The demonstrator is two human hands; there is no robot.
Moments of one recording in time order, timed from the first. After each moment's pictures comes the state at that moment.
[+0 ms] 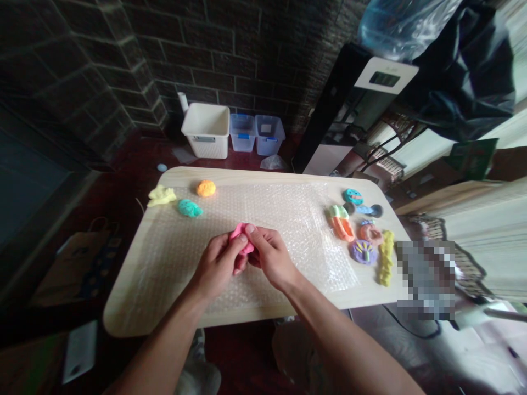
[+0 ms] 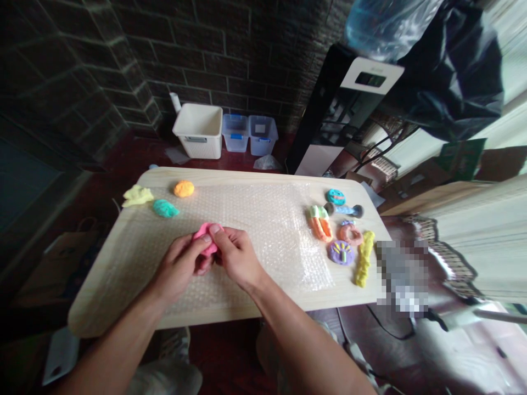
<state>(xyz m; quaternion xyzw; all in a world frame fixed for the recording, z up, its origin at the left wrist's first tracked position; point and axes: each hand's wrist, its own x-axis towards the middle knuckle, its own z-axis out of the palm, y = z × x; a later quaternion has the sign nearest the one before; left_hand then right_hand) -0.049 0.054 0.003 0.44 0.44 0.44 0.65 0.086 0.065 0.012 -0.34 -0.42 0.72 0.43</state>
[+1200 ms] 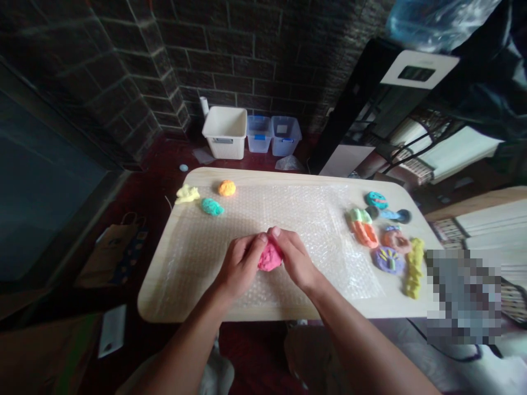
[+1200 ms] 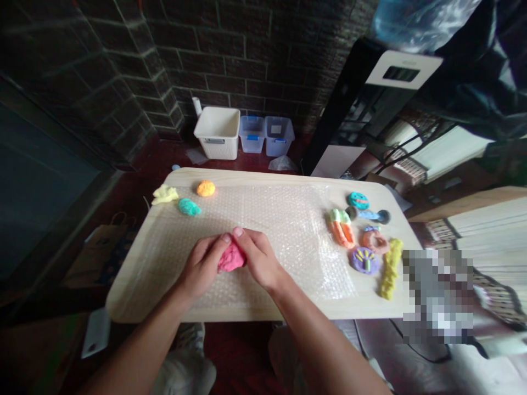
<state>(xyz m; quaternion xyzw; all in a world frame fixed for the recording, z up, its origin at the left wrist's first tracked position) -0.050 0.053 0.012 0.56 0.48 0.46 0.50 0.098 0.065 0.011 -0.41 -0.49 0.63 0.43</state>
